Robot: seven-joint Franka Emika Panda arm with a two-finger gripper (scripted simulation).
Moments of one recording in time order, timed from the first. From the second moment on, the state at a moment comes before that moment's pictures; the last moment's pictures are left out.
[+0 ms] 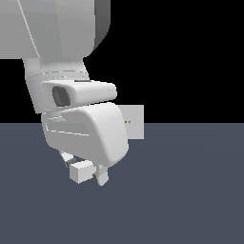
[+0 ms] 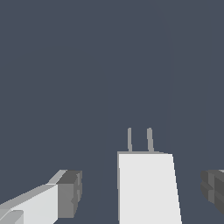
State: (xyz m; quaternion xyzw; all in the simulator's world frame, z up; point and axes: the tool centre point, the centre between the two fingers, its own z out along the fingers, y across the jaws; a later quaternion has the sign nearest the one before) arm -0.078 0.069 0.014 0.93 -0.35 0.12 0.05
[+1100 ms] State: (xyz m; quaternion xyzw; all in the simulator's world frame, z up) arm -0.077 0.063 0.017 0.94 -0.32 0.13 0.04
